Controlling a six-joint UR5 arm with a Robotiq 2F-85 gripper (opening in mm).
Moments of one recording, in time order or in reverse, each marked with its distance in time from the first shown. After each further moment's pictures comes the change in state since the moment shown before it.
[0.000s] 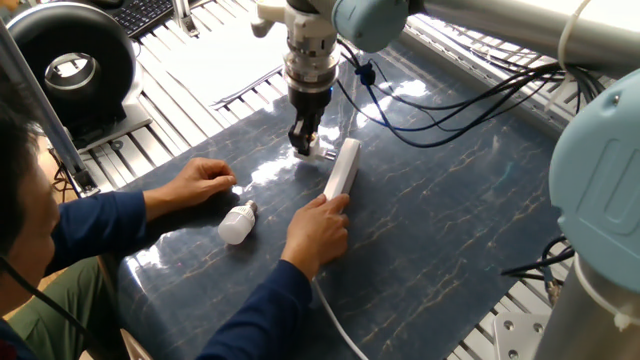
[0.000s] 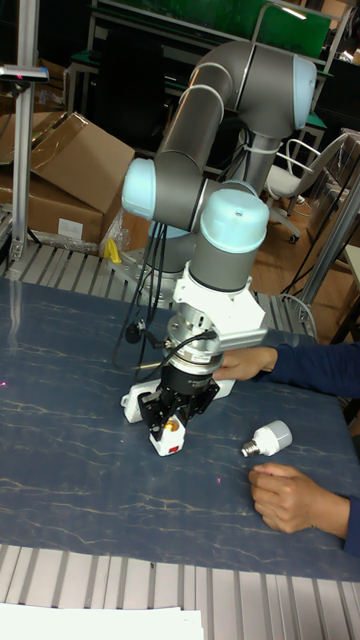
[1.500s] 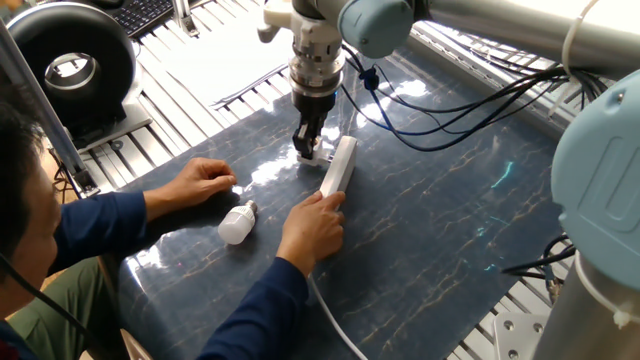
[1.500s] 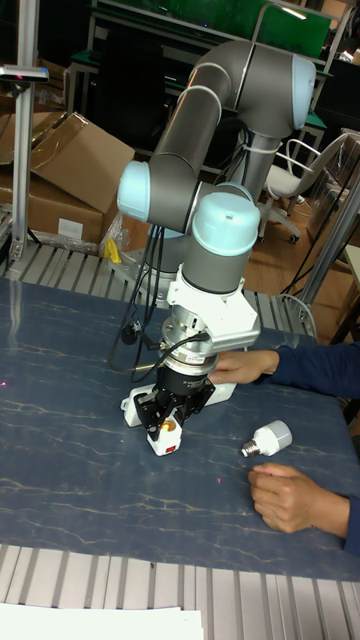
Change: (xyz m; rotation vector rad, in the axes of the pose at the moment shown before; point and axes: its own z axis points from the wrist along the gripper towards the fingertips) arm 0.007 -0.005 0.004 -0.013 0.006 -0.009
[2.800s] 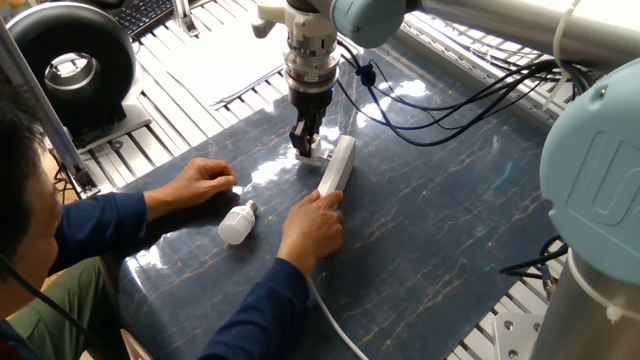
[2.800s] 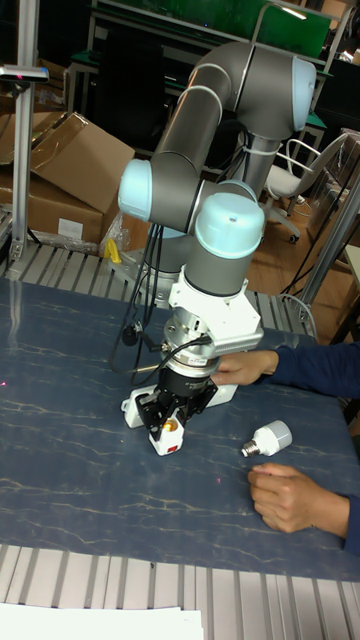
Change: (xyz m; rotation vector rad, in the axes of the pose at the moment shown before) arm -0.004 0.002 -0.003 -0.013 0.011 -0.001
